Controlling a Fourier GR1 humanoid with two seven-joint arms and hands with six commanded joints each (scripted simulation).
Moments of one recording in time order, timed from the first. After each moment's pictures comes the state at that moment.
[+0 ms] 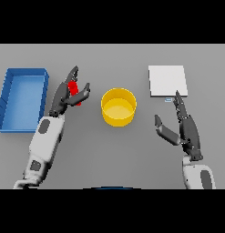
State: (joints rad) left arm -0.54 0.01 0.07 -0.89 -0.13 0.04 -0.12; right arm 0.09 -0.06 0.10 -1.71 0.18 -0.03 -0.08
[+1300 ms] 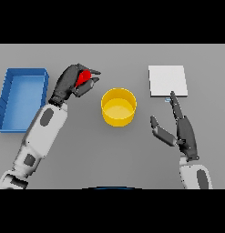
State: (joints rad) left arm -0.62 0.15 -0.21 -1.08 -0.32 0.08 0.00; right arm 0.08 -0.06 0.13 -1.70 0.25 -0.04 -0.10
